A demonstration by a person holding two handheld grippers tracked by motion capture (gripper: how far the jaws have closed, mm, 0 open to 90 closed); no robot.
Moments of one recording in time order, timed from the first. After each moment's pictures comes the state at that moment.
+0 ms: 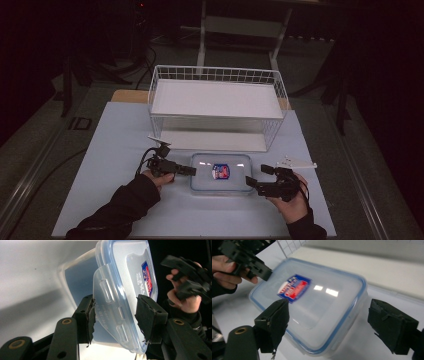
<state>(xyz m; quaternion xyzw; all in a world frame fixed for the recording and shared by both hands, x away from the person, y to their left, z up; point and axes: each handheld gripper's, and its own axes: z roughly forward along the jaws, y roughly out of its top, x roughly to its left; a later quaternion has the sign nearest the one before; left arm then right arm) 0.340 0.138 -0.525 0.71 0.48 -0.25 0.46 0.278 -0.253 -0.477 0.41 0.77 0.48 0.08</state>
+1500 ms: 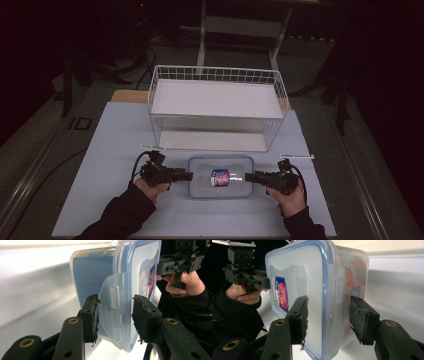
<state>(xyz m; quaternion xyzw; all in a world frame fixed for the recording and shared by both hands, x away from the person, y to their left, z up) 0.300 0.141 -0.497 0.74 0.43 -0.13 0.50 0.301 -0.263 -0.491 0.47 0.72 0.49 -0.11</state>
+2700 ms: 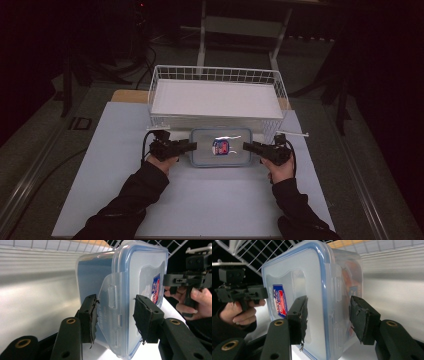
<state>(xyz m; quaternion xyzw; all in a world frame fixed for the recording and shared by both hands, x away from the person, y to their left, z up) 0.371 0.130 -0.506 0.70 0.44 -0.01 0.55 0.385 -0.259 -0.495 0.46 0.69 0.55 -0.03</state>
